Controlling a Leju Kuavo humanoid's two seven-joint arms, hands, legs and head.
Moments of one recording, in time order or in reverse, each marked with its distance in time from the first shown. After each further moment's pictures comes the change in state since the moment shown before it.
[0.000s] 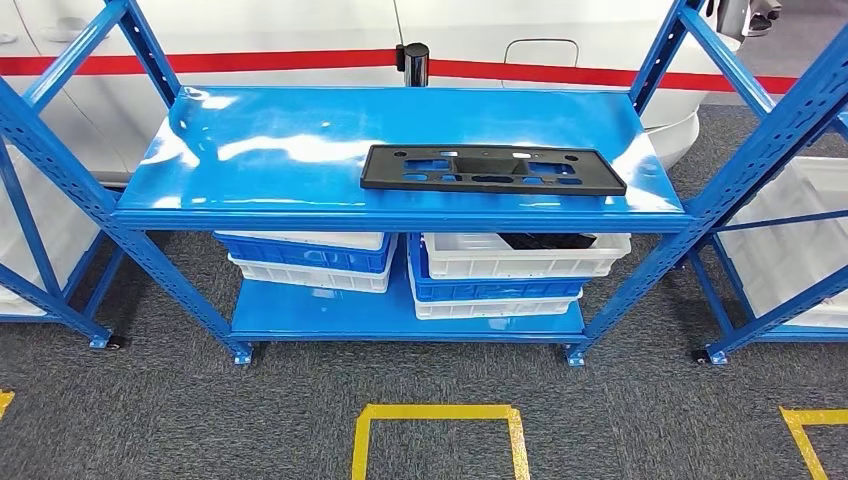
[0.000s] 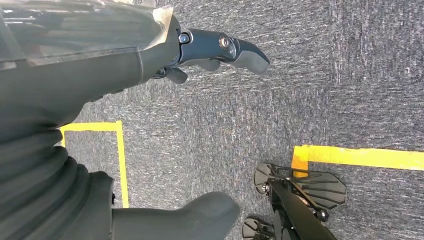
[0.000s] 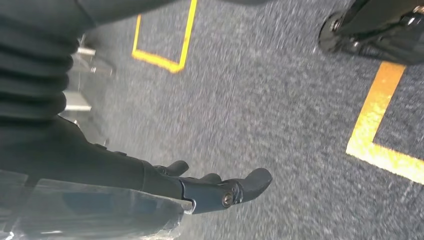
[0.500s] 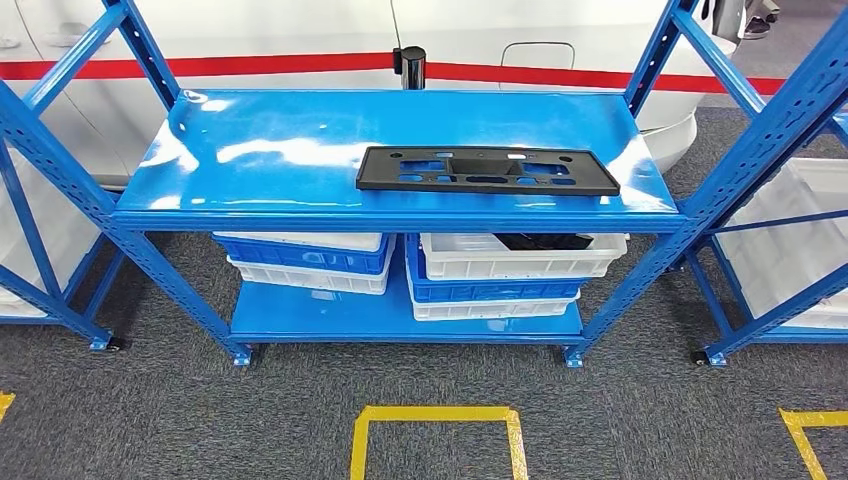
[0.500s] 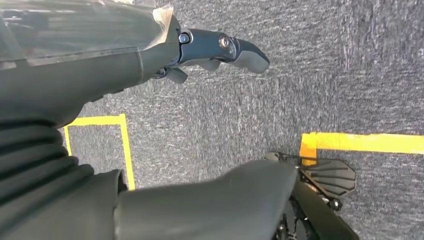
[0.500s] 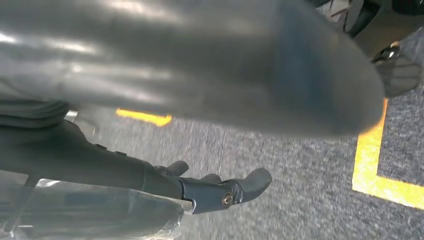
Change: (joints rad) left arm 0.073 0.052 -0.271 -0.065 0.283 -0.083 0.039; right arm 0.098 -0.020 0.114 -0.062 -0.388 0.077 -0.075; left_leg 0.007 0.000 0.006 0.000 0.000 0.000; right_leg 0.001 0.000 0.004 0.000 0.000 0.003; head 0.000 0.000
